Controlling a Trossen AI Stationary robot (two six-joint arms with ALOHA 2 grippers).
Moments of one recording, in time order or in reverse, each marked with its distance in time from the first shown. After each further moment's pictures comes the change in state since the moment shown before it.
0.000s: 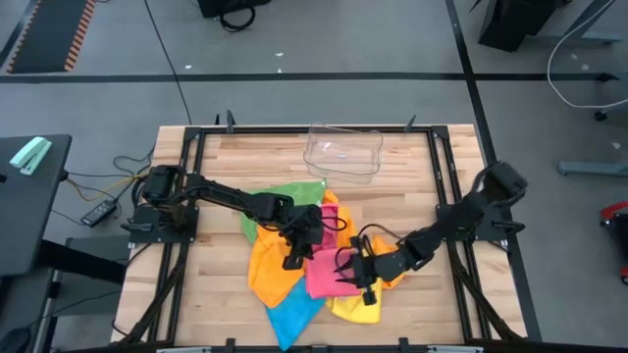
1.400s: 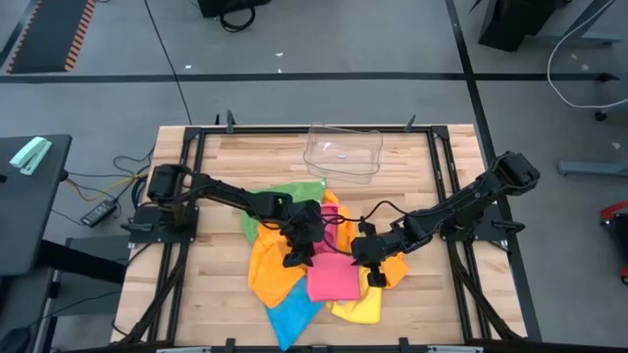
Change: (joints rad) left arm 0.039 0.028 -0.082 0.195 0.194 -0.078; right arm -0.145 -0.188 0.116 -0.711 -0.299 0.247
